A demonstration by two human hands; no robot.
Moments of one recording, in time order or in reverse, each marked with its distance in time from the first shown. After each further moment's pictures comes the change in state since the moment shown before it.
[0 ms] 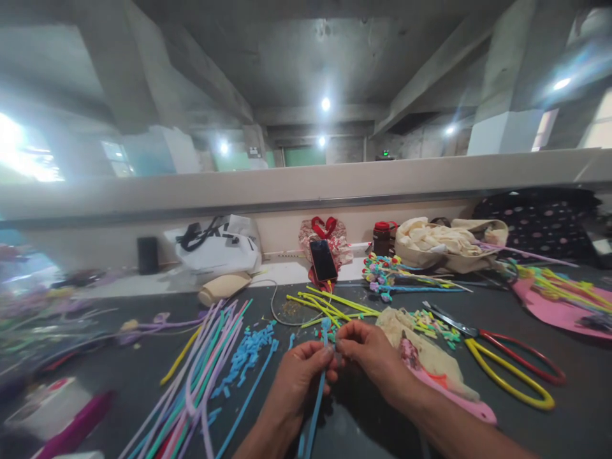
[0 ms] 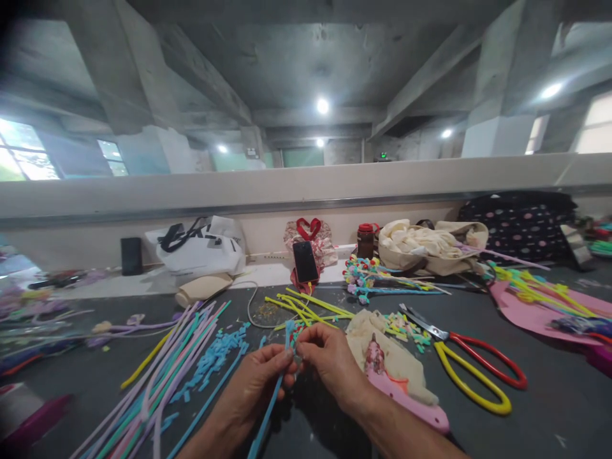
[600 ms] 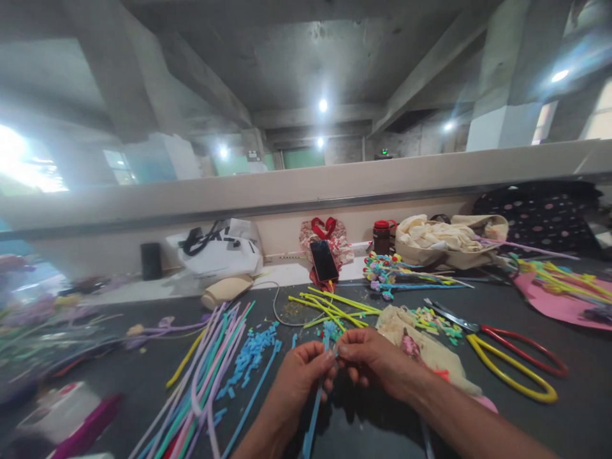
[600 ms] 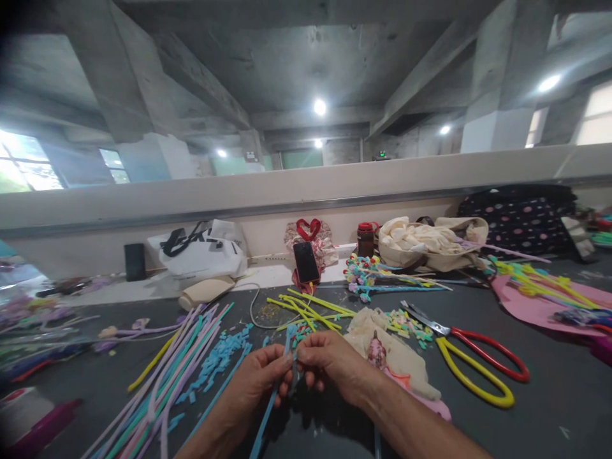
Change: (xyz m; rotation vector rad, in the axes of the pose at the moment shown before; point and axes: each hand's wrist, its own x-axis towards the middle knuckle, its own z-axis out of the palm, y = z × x) left_hand 0.001 0.001 -0.010 0.190 -0.107 0.033; right_hand 0.000 0.000 -0.010 0.161 -0.325 0.183
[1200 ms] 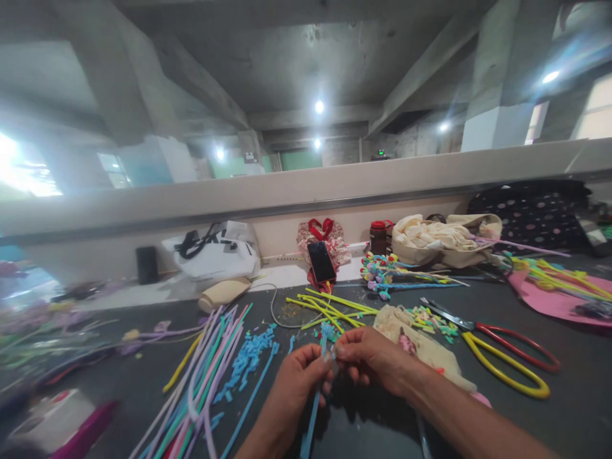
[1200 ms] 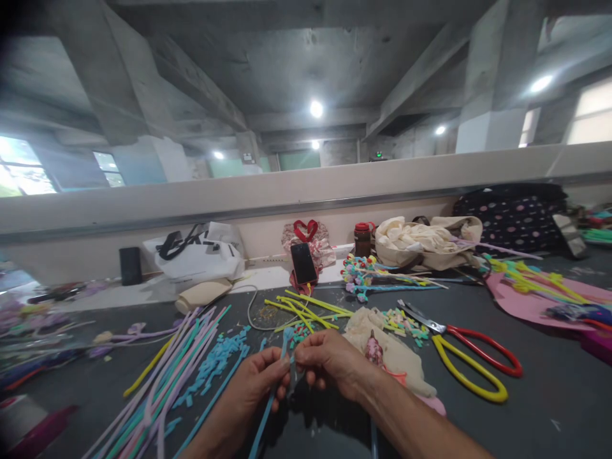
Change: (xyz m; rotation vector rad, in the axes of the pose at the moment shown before) left_hand 0.001 -0.004 0.001 0.058 0.040 -0.004; right_hand 0.002 -0.001 -0.004 0.009 0.027 0.057
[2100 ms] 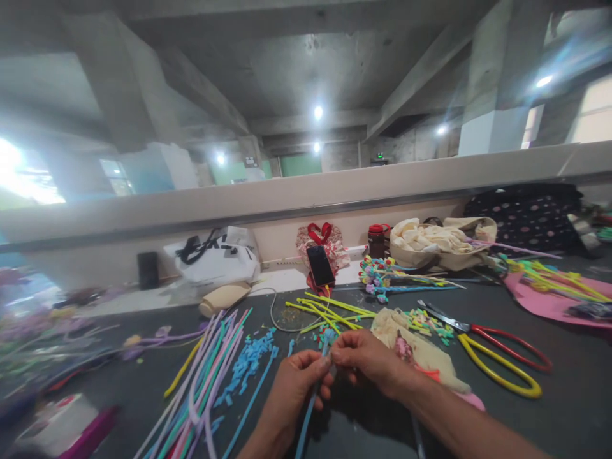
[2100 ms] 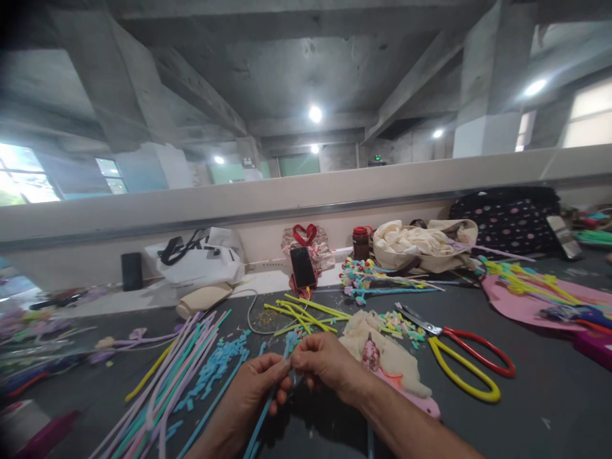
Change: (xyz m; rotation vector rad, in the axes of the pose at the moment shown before) left_hand -0.001 -0.001 0.002 -0.047 0.075 0.001; right_hand -0.001 0.001 0.001 -0.192 0.038 -0.129
